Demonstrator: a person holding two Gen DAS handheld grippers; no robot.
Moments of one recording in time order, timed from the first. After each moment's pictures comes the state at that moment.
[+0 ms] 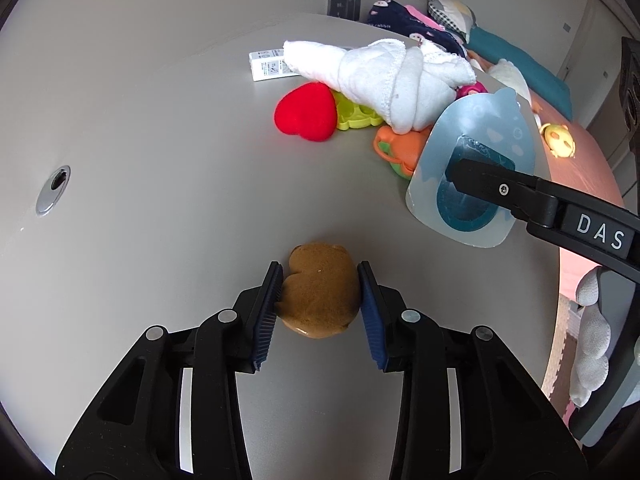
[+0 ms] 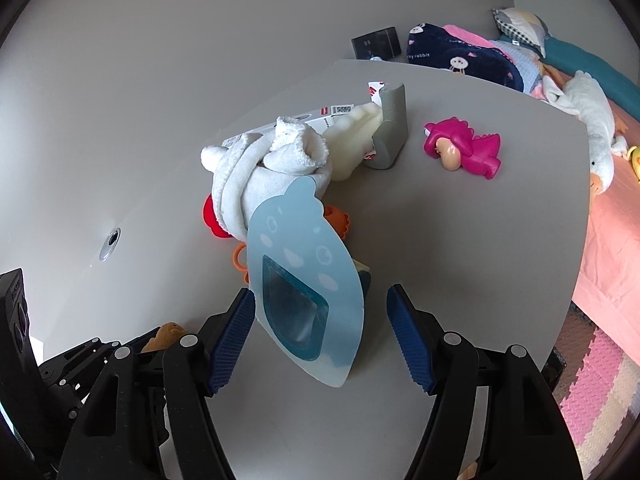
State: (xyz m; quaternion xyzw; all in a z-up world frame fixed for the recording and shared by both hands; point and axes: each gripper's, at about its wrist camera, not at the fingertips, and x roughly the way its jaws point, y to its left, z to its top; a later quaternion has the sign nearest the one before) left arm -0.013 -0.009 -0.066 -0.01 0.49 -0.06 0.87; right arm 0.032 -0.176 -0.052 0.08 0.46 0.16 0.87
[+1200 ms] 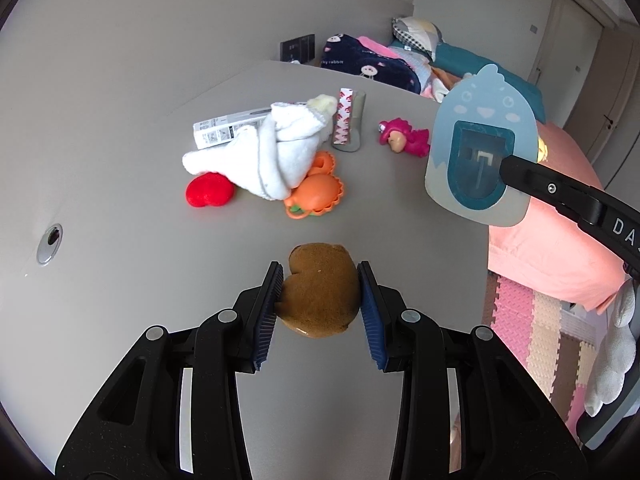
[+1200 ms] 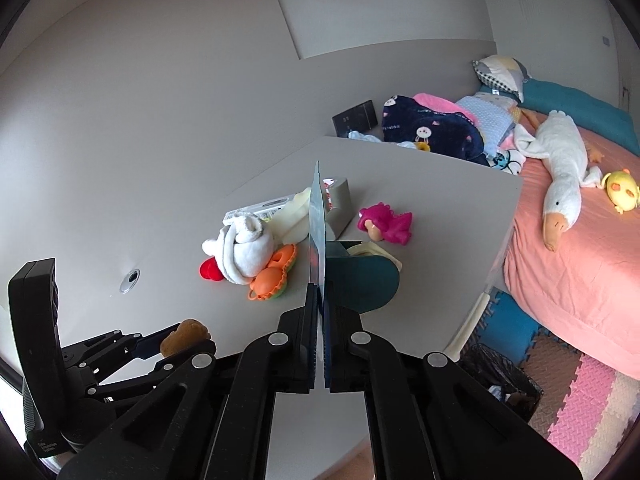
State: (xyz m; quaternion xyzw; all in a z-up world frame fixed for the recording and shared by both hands) left arm -0.030 -0.074 -0.011 0.02 0.43 -0.10 0.89; right arm -0.014 -0.253 0.019 0.09 0.35 0.14 0.92
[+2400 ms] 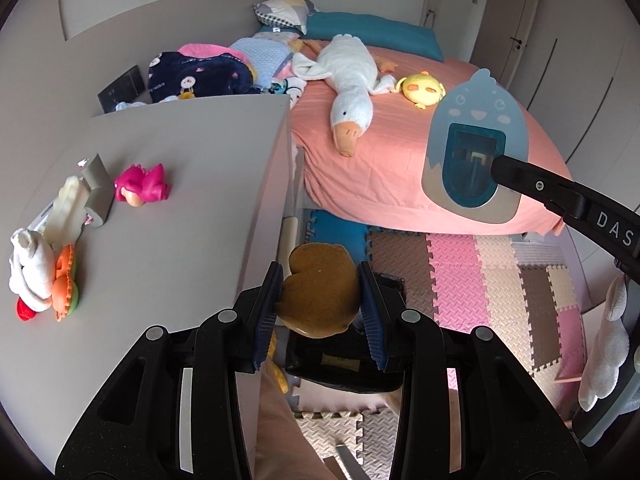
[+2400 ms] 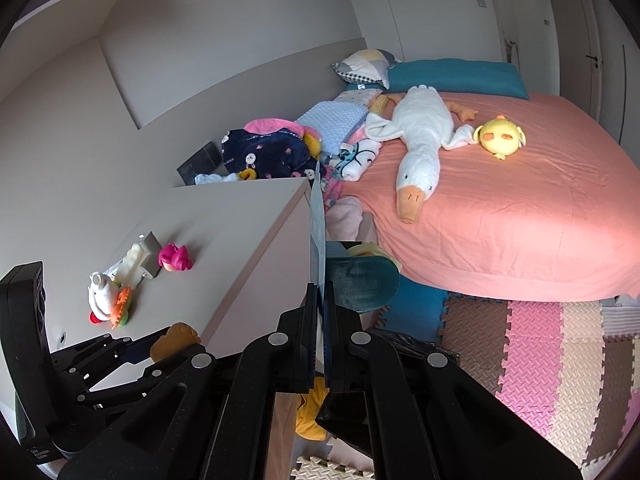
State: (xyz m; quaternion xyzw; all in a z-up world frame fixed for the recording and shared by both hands) left arm -0.023 -0.299 -0.014 0.11 0.44 -0.27 0.85; right arm -0.076 -0.466 0.010 0.17 0.34 -0.05 0.92
